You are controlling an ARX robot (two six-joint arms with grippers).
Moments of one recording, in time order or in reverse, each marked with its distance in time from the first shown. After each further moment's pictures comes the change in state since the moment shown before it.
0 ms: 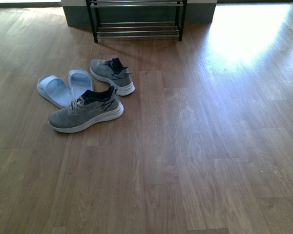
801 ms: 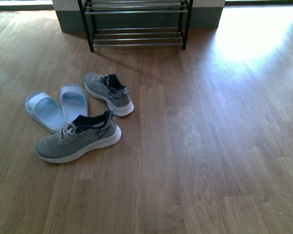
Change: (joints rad) left arm 0.000 0.000 0.000 0.000 0.000 0.000; right arm 0.000 0.000 0.000 0.000 0.000 0.000
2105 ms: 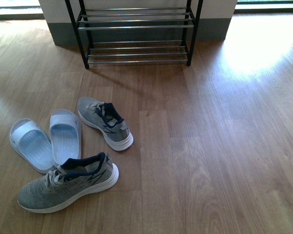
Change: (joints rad) left arm -0.213 1.189 0.261 0.443 -0.284 -1.168; right arm 0.000 0.001 0.000 0.000 0.000 0.000
